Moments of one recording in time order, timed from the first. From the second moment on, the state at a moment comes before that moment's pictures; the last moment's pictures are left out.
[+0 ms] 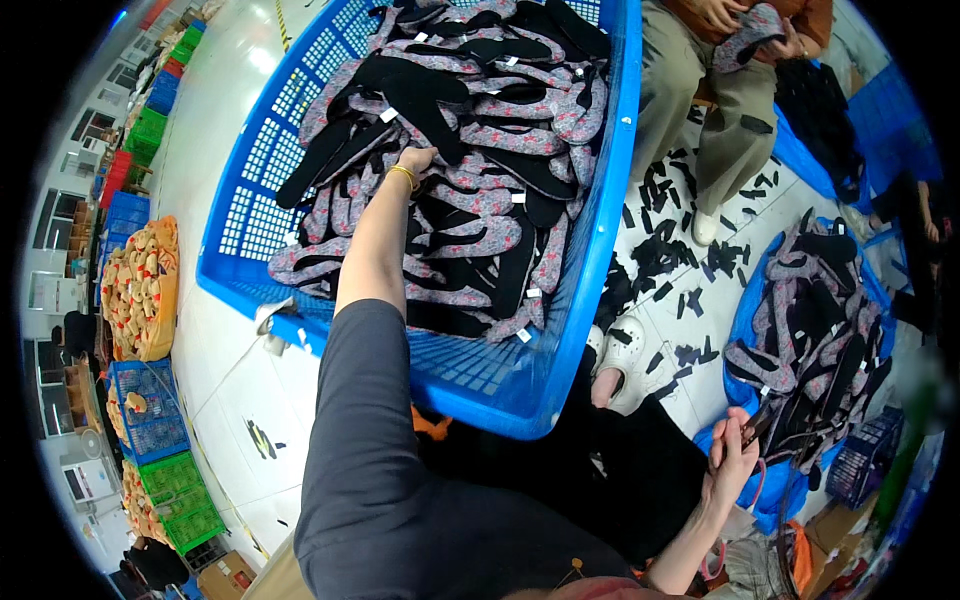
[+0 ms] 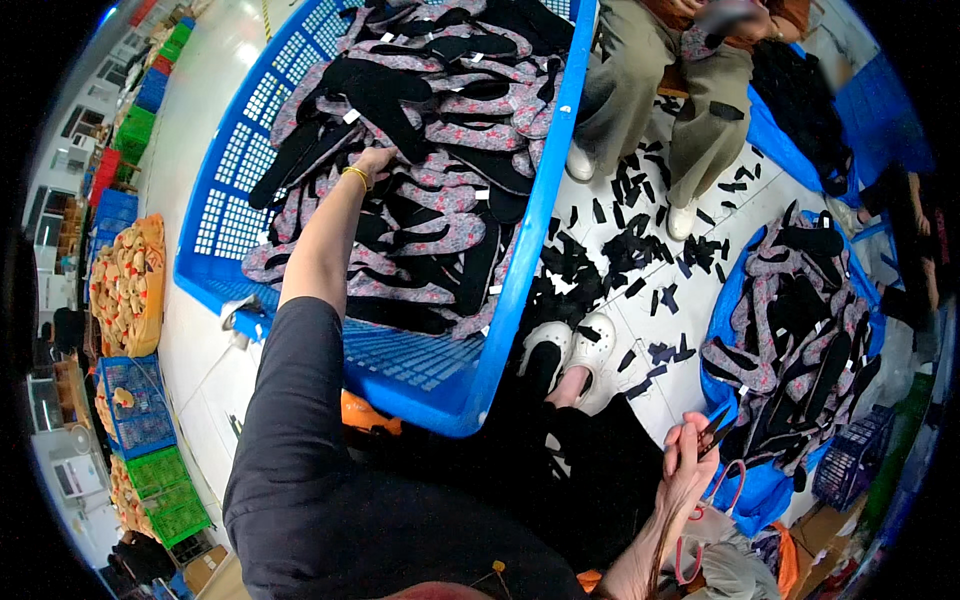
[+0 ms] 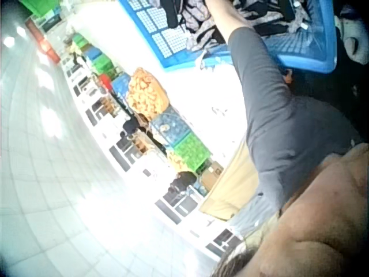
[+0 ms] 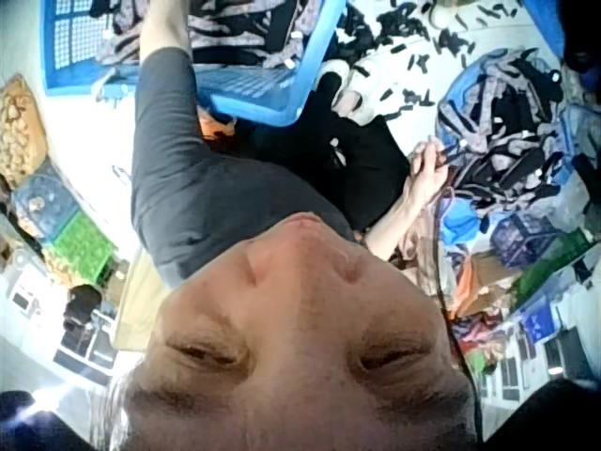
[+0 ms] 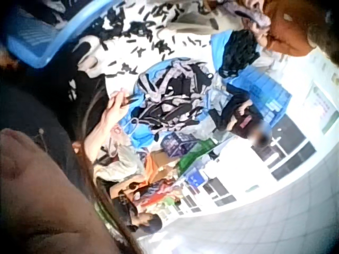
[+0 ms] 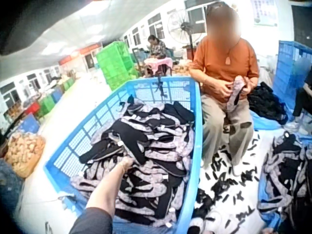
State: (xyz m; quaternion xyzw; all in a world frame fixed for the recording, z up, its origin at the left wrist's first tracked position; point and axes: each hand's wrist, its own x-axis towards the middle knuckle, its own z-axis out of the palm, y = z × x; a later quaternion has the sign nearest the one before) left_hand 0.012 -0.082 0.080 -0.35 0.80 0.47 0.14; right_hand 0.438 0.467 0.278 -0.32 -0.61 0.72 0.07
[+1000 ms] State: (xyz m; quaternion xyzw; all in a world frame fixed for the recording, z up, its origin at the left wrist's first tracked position) left_hand 0.380 0.249 0.406 0.34 0.52 0.65 0.43; right_hand 0.548 0.404 0.359 0.01 -0.67 0.70 0.25
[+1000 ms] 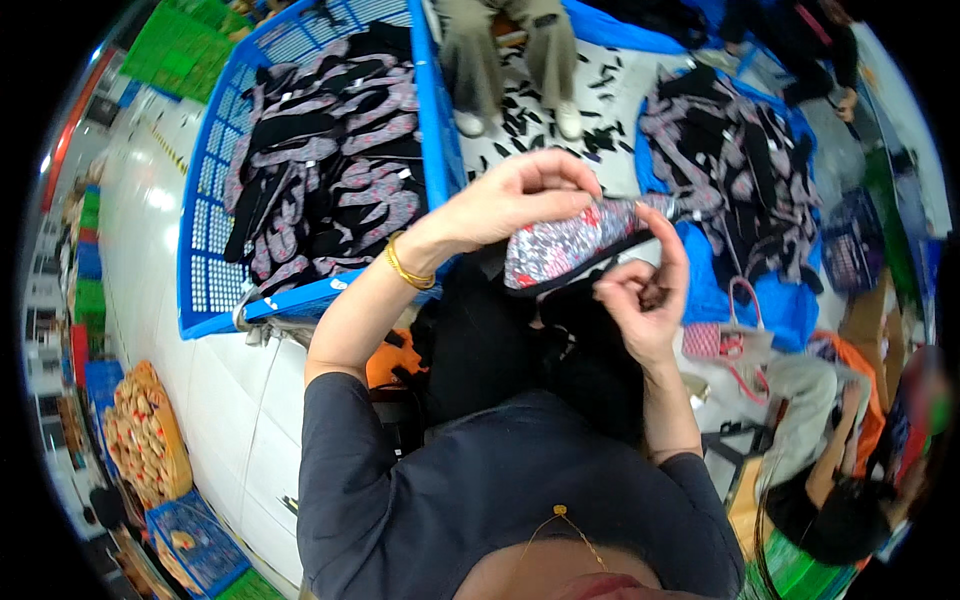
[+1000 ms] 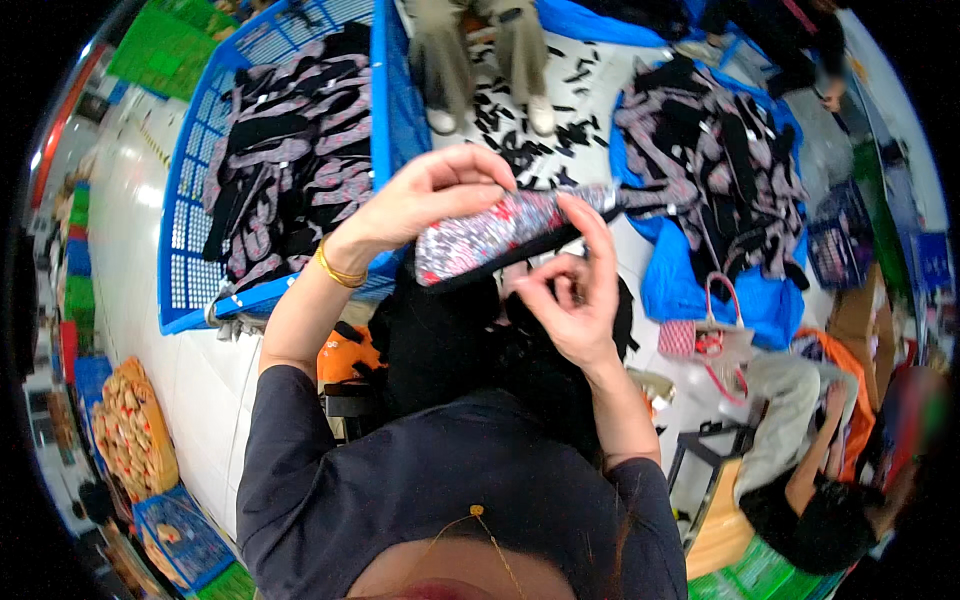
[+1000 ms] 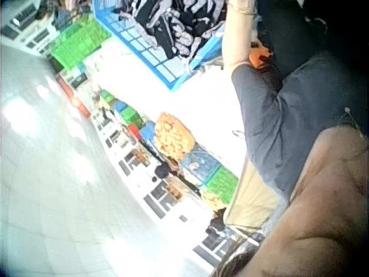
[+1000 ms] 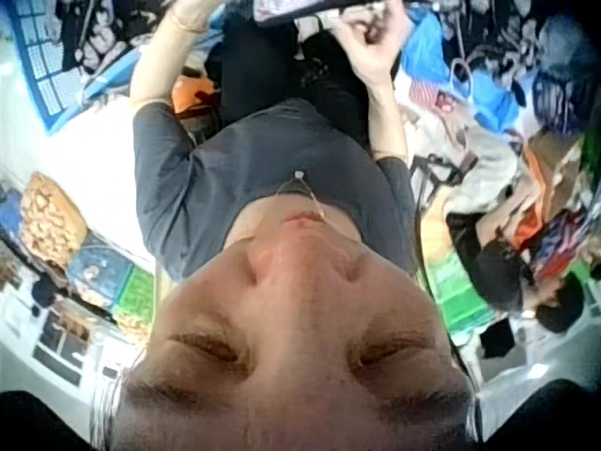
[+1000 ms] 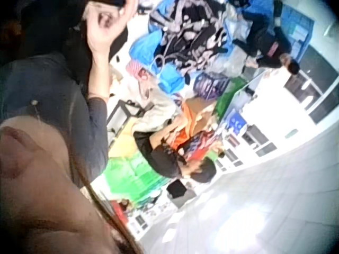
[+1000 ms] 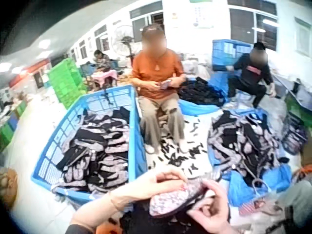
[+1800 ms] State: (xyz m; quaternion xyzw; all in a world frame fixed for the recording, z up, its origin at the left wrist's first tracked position) left_hand 0.465 0.254 0.328 0.50 0.61 0.47 0.39; right_hand 0.616 0.416 0.290 -0.07 -0.69 0.72 0.01
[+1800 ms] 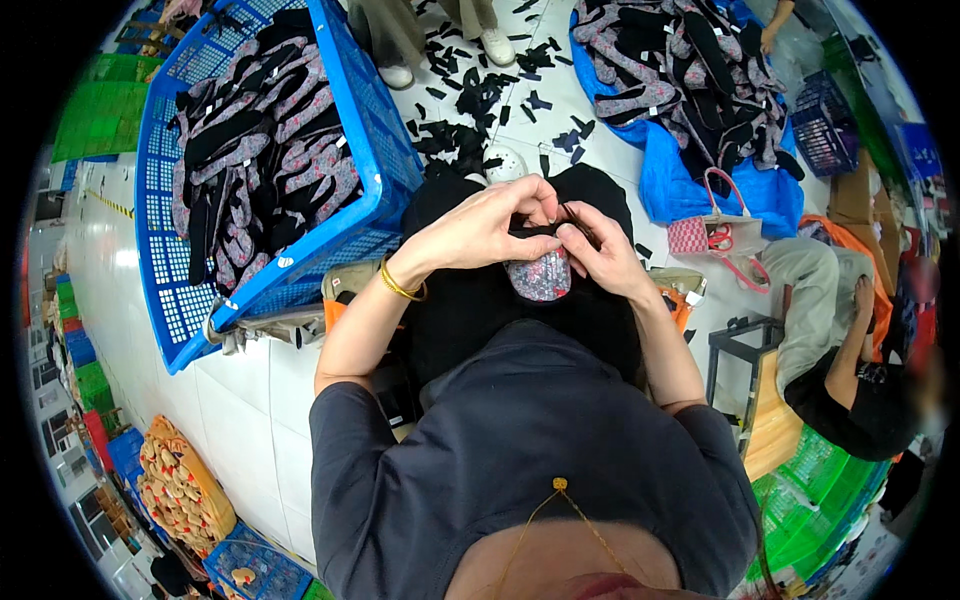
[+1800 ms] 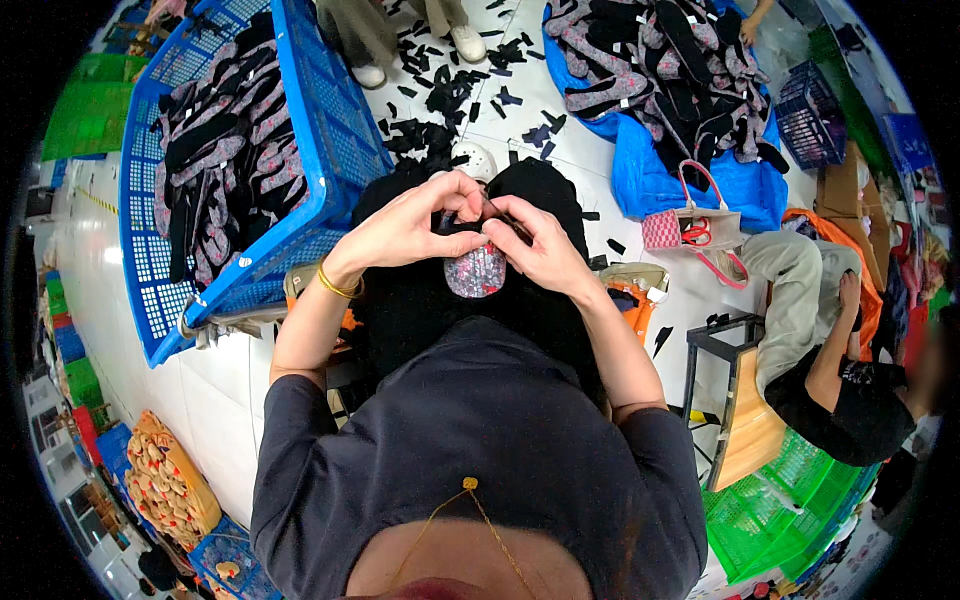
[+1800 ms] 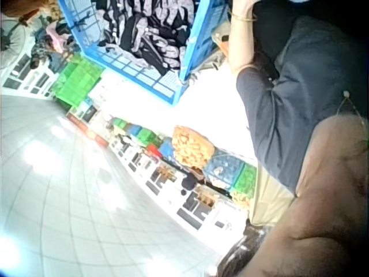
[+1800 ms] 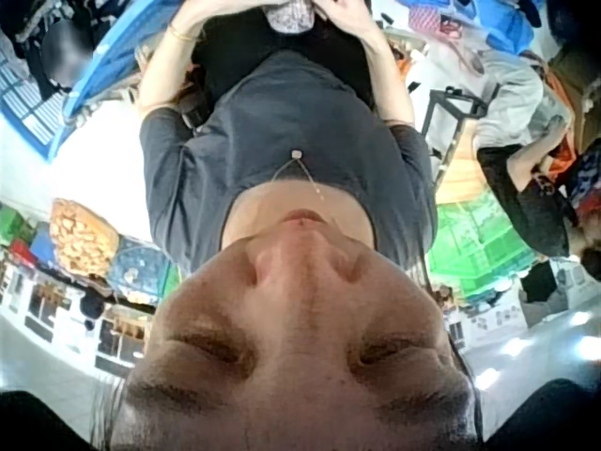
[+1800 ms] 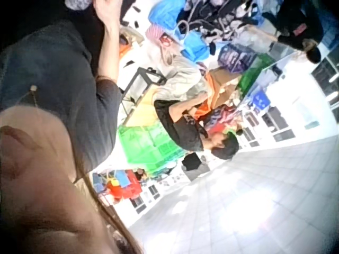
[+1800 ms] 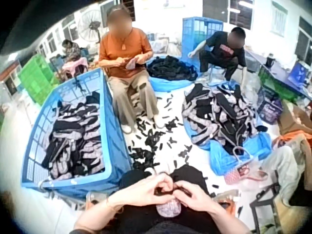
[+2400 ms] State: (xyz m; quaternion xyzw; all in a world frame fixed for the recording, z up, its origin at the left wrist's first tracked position) left_hand 0.455 0.206 0.302 0.35 0.54 0.55 0.53; right_hand 0.611 0.397 0.288 -0.08 -0.59 0.80 -0.04
